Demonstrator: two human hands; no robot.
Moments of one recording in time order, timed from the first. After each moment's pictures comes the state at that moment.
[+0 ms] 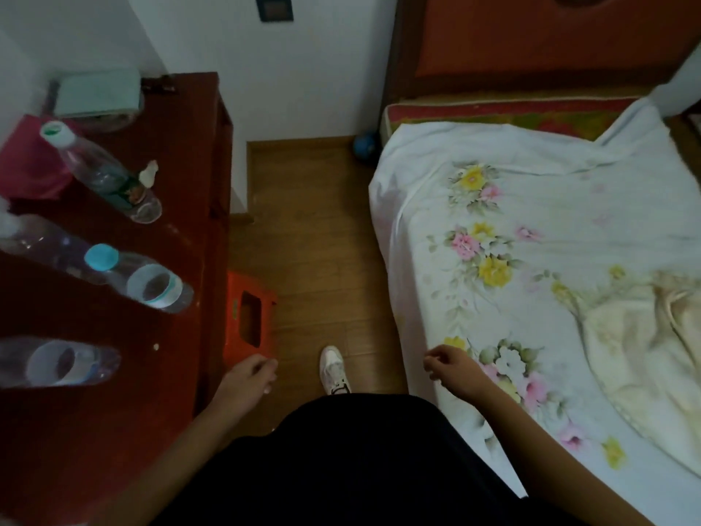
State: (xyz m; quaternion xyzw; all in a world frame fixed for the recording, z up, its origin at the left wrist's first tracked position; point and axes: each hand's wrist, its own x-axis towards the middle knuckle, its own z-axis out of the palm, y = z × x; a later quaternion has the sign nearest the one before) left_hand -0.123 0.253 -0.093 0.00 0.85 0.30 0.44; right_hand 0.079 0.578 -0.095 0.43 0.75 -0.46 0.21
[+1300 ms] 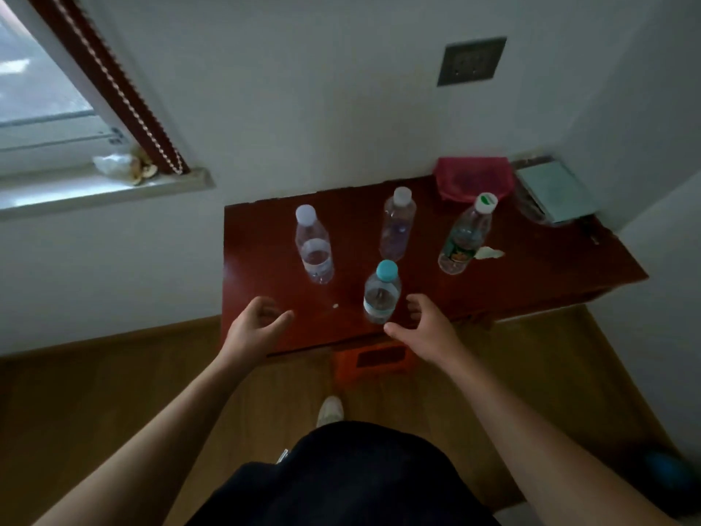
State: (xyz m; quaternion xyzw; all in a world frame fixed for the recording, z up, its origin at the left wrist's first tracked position) left_hand -0.105 0.226 0.006 -0.53 0.71 0.46 -0.09; right_hand -0.348 0.417 -0.005 -0.28 0.83 -0.31 0.36
